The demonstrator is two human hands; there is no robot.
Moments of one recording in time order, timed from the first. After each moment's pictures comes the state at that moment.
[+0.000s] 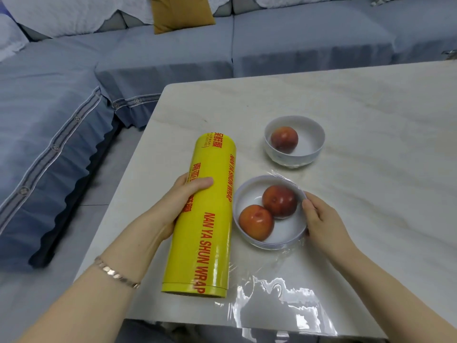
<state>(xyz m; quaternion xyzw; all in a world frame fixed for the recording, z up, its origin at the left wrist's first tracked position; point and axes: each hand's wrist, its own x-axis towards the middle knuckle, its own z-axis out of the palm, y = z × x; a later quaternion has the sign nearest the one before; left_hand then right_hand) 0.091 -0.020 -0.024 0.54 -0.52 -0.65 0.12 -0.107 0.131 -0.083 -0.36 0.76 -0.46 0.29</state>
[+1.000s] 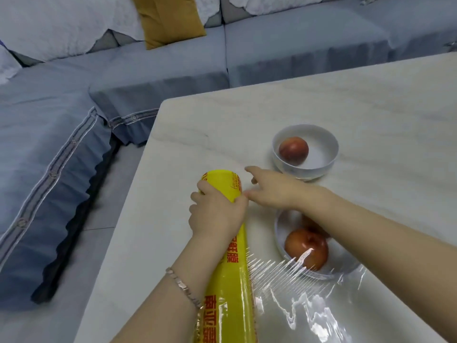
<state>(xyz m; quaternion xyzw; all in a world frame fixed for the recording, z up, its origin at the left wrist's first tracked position) 0.032 -0.027 -0.044 0.64 -0.73 -0.23 0.05 -0.095 -0.004 -0.037 -0.59 0.74 -0.13 0.30</state>
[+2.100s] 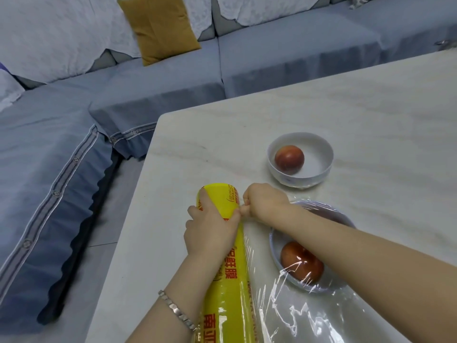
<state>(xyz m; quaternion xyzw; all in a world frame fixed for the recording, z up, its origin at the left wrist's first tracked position) 0.037 -0.032 -0.050 0.63 -0.75 -0.19 0.03 -0.090 -0.021 -0.066 -0.53 0.78 -0.16 0.28</state>
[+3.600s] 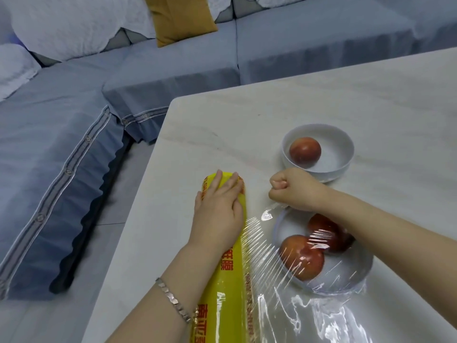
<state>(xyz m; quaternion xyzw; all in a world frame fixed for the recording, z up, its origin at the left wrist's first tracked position) 0.049 -0.041 -0.055 0.45 -0.87 -0.18 0.10 -0.121 0.002 -0.054 -0.57 0.69 -0.32 0.30</state>
